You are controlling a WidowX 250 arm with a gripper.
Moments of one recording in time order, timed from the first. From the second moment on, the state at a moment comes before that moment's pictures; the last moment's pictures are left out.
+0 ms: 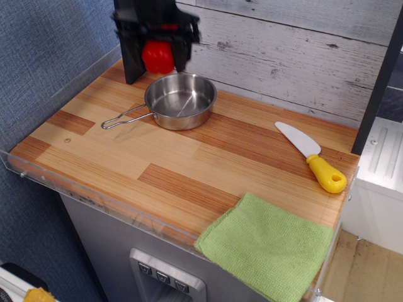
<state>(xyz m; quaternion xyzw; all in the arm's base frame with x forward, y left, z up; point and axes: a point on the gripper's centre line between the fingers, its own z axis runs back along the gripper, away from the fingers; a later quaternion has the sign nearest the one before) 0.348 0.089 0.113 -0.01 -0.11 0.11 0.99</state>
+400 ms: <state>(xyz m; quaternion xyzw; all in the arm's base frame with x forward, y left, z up) 0.338 0.020 0.118 -0.03 -0.10 0.05 0.99</state>
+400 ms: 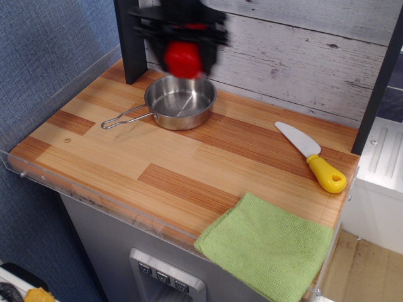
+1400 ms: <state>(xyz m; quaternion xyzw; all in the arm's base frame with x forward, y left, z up) 0.325 -0.045 0.030 0.01 -0.01 -0.01 1.00</state>
